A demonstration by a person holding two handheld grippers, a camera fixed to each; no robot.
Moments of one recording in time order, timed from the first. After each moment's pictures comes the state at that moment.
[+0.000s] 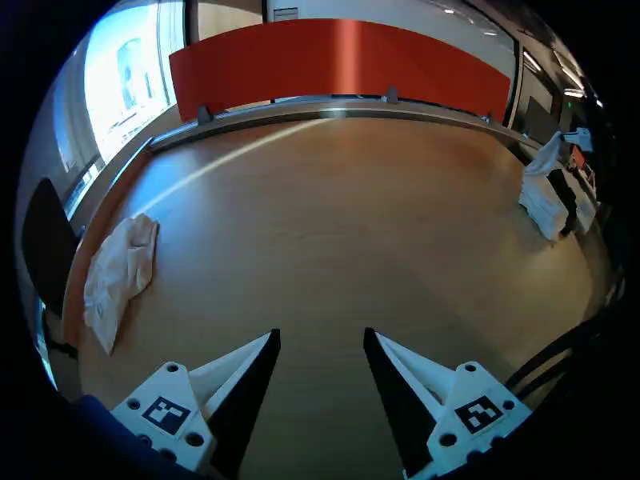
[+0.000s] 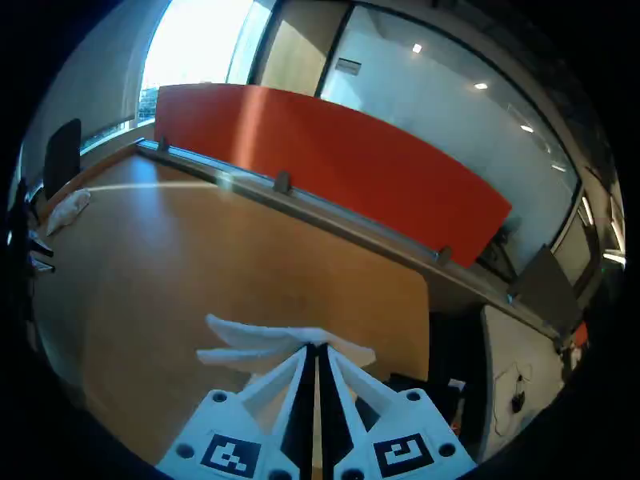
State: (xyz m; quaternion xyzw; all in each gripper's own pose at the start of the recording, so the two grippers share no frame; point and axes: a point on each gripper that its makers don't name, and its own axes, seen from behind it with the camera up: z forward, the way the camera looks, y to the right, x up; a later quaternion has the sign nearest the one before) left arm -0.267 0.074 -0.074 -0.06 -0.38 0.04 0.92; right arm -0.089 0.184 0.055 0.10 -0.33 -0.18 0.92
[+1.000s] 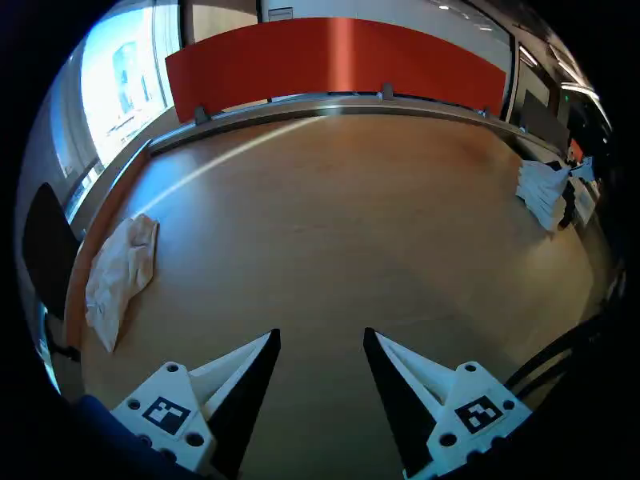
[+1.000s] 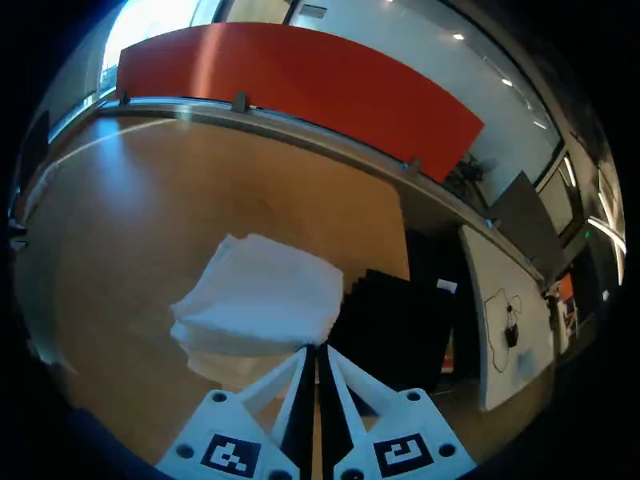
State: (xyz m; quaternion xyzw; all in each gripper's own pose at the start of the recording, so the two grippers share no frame) left arm -0.269 0.072 -0.084 -0.06 -0.38 0.06 0.92; right arm -0.165 0.263 -0.019 0.01 -0.43 -0.17 0.88
